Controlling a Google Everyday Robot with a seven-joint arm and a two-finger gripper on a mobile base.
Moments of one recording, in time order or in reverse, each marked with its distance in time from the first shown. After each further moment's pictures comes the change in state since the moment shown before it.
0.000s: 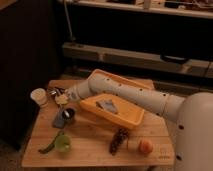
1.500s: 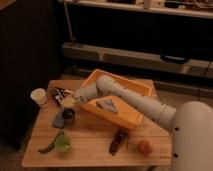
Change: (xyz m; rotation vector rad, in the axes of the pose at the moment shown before) arm 0.028 -0.024 -0.002 -0.149 -0.028 -0.154
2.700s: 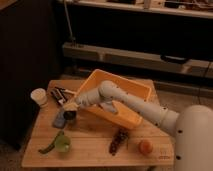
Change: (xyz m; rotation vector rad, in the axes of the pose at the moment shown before) arm 0.030 -0.005 0.001 0.024 -0.005 -0.009
